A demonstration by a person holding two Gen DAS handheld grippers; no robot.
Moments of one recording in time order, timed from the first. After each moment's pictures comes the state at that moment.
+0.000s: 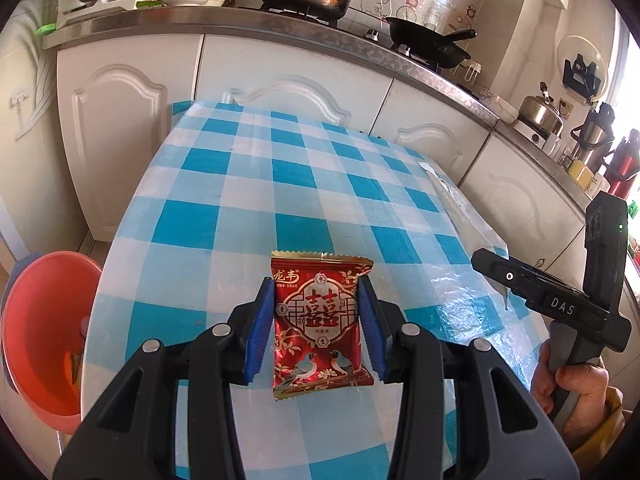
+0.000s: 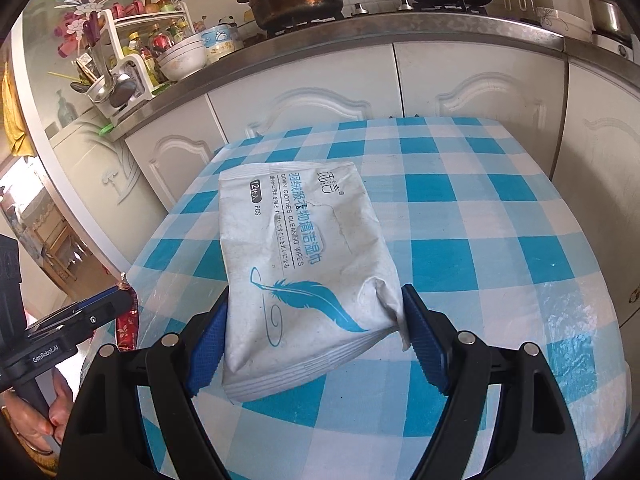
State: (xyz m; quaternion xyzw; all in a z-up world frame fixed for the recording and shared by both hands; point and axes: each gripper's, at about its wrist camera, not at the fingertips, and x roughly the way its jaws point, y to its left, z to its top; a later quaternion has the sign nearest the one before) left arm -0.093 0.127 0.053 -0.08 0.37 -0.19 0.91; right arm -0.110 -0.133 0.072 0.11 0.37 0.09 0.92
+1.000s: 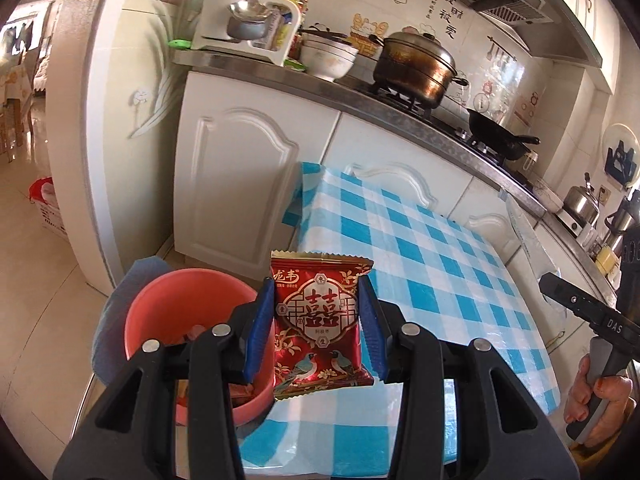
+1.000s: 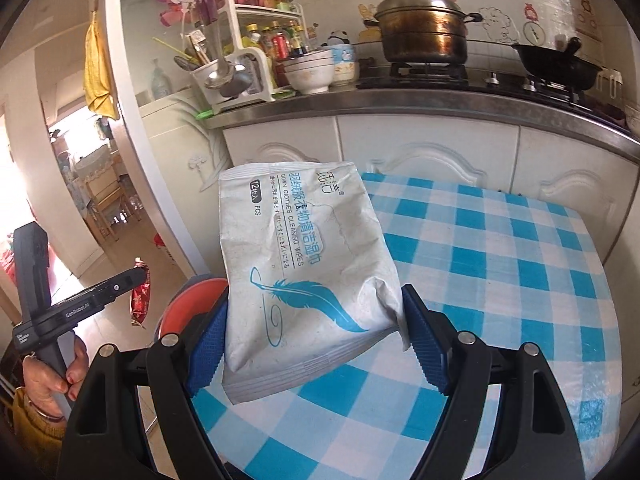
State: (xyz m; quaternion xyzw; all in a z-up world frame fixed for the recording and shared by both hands) left arm -0.142 0.302 0.105 -0.16 0.30 -0.06 0.94; right arm -0.122 -0.003 0.164 0.03 0.32 0.22 0.92
